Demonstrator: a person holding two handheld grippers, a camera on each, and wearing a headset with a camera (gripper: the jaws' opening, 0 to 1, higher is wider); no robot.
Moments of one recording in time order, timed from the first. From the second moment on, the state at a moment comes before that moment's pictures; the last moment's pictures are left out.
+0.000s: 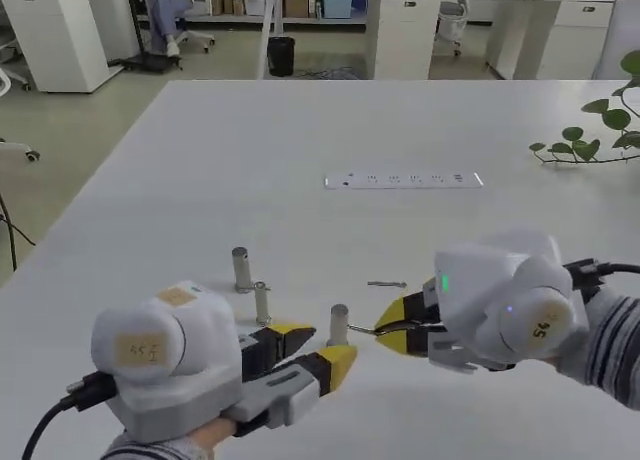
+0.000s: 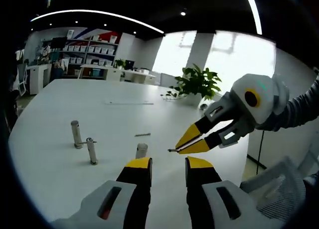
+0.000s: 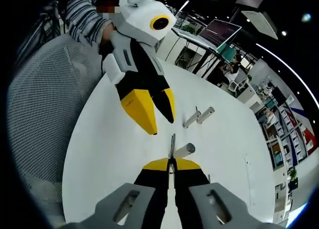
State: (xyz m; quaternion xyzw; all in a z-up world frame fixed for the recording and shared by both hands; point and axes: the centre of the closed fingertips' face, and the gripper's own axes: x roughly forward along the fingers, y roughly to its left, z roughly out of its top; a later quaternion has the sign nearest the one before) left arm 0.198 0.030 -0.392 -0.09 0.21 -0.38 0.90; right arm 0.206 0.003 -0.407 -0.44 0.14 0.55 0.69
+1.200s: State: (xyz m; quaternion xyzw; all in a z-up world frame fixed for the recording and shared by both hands) left arm 0.186 0.017 -0.389 -0.06 0.21 -0.42 0.88; right arm 0.191 0.010 -0.402 -0.44 0.13 0.58 0.67
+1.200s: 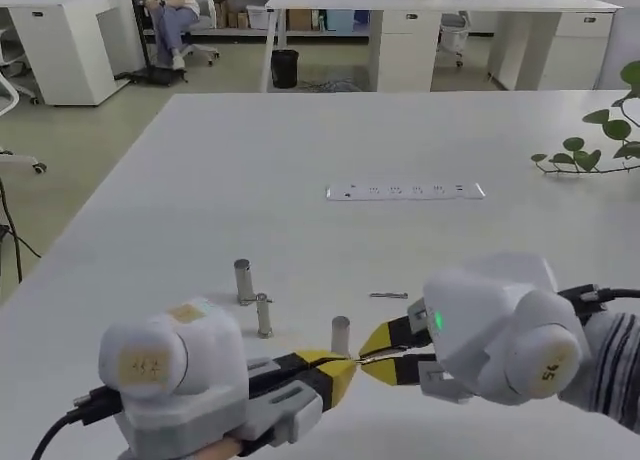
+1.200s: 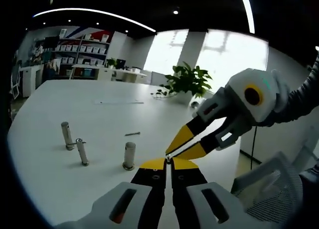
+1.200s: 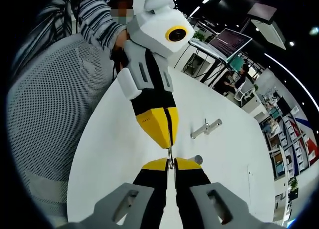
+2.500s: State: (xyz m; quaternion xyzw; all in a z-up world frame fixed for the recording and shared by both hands) left arm 0.188 0.022 -0.397 0.03 0.18 -0.45 0.87; right arm 0.186 0.004 -0.416 -0.41 0.18 0.60 0.67
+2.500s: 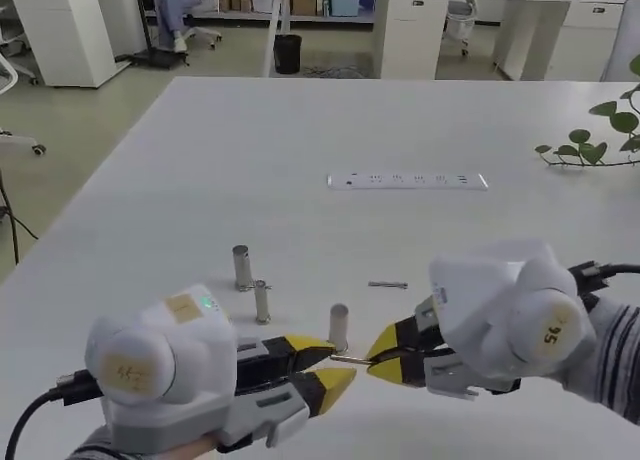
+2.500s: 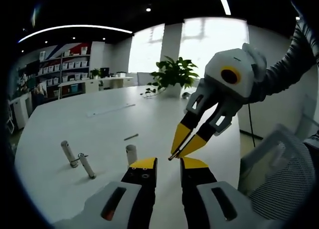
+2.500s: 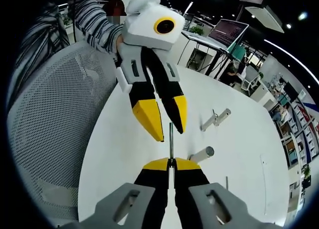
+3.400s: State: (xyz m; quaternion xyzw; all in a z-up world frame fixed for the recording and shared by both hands) left arm 0.253 0.034 -0.439 0.08 0.19 -0.31 0.93; right arm 0.256 -0.028 -0.453 -0.43 0.27 0.49 0.71
